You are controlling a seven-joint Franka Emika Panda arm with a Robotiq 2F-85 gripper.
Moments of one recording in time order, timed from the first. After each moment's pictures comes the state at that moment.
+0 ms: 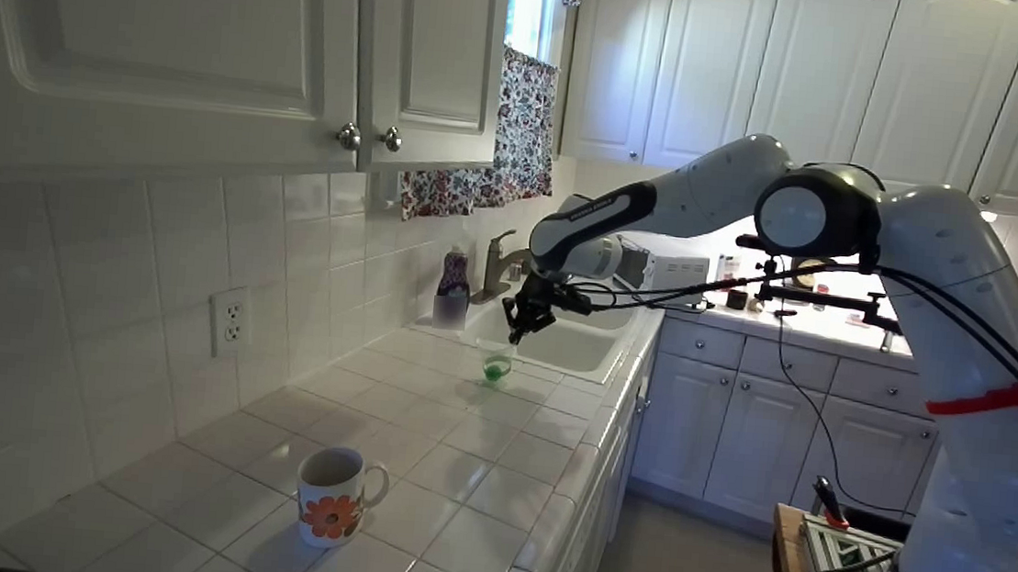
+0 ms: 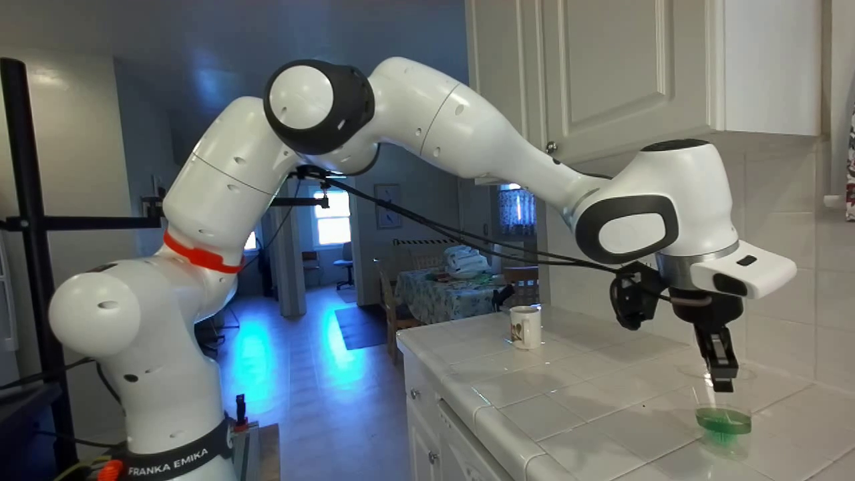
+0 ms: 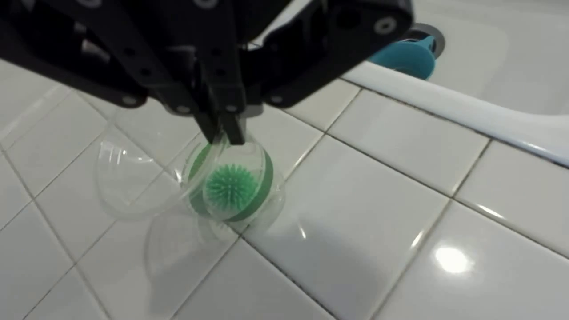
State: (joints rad) arm -0.38 0.61 -0.14 -1.57 0.37 2.45 0.21
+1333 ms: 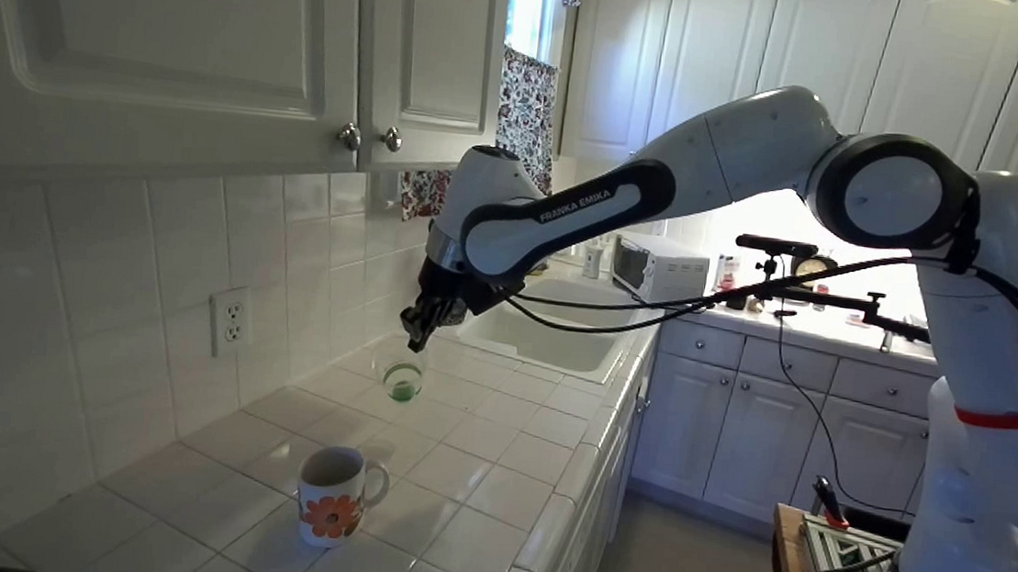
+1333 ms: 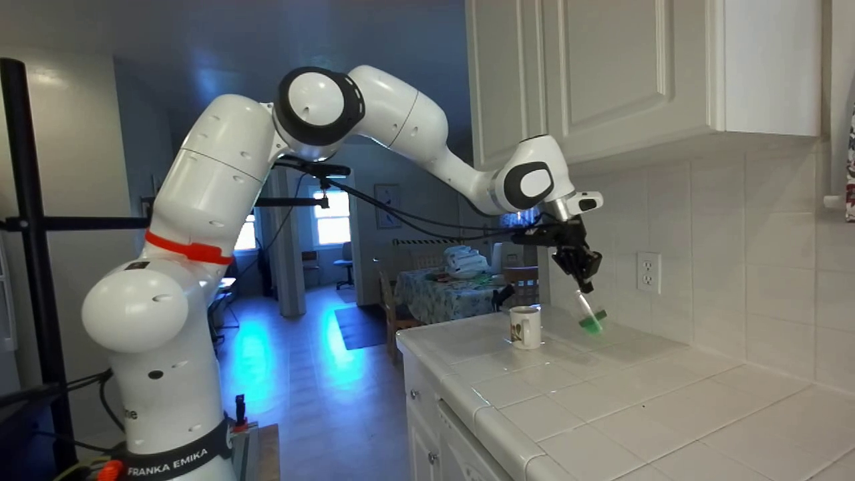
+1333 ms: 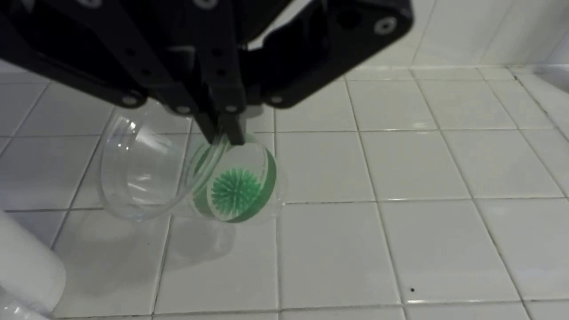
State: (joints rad) arm -0.02 0.46 -0.06 -1.61 -0.04 2.44 0.06
